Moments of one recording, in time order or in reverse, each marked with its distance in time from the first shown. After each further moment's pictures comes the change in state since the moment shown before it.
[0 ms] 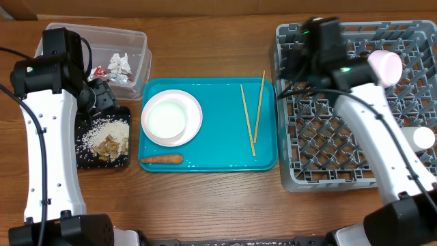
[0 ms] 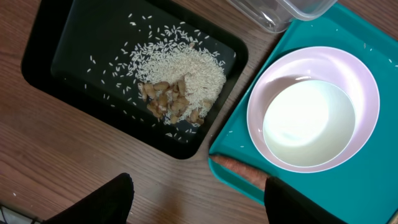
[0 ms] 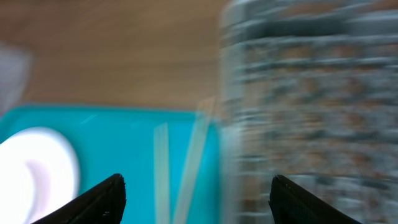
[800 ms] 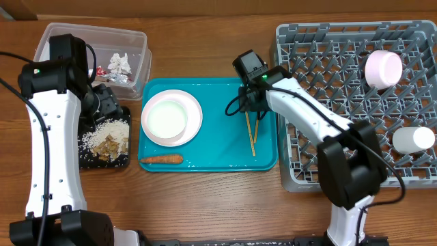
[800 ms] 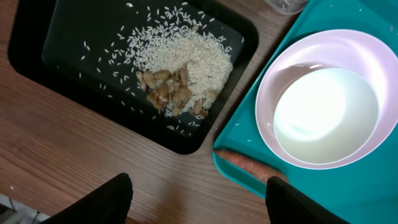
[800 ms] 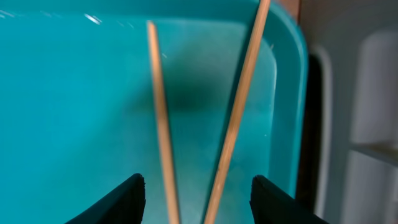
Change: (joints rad) left arm 0.000 0.000 -0.080 0.026 0.000 0.000; right arm 0.189 0.371 0.000 -0.034 0.147 0.176
